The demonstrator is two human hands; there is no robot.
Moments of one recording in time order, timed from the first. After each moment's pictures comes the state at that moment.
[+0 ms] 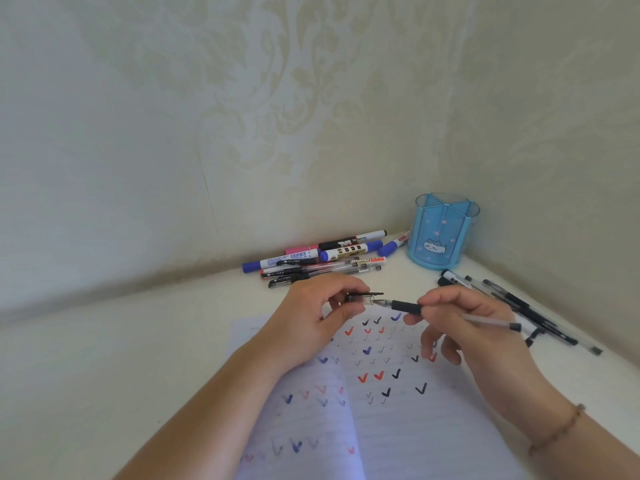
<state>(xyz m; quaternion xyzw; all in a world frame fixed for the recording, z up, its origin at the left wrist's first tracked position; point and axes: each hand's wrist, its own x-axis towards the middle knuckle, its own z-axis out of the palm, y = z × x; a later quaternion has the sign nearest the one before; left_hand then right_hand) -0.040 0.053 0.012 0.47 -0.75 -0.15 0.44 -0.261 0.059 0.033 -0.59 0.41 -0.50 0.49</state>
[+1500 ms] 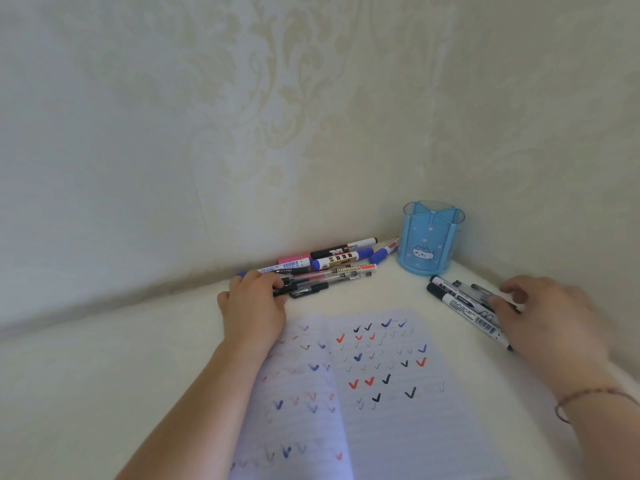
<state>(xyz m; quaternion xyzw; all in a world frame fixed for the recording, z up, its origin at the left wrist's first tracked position) 0.001 0.023 -0.007 0.80 -0.54 0.04 0.26 -0.343 0.005 0.021 -0.63 0.72 -0.30 -0.05</state>
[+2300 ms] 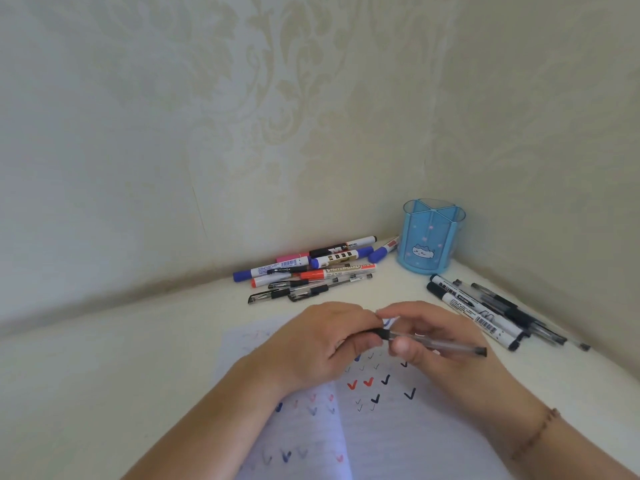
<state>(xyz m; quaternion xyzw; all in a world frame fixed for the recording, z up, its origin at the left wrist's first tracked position) -0.057 0.056 0.012 0.34 -0.87 -0.05 0.35 -0.264 0.053 0.015 -0.75 0.29 -0.43 0.40</state>
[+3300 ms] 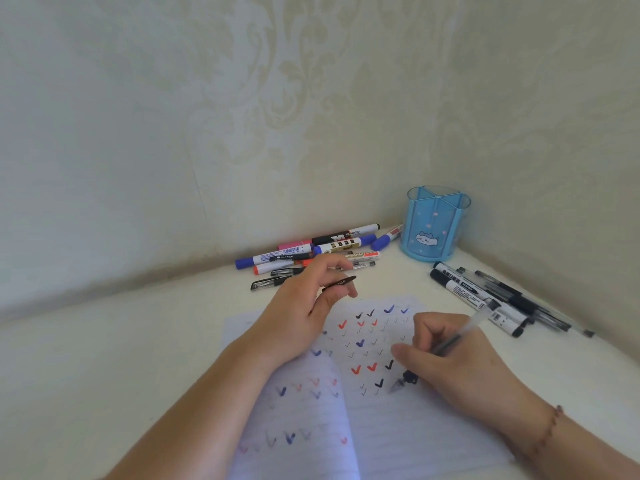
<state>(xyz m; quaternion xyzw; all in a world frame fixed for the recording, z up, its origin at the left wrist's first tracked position) -0.039 0.055 0.010 0.48 -0.74 -0.20 0.43 -0.262 0.067 0.008 -0.70 0.42 -0.40 0.41</state>
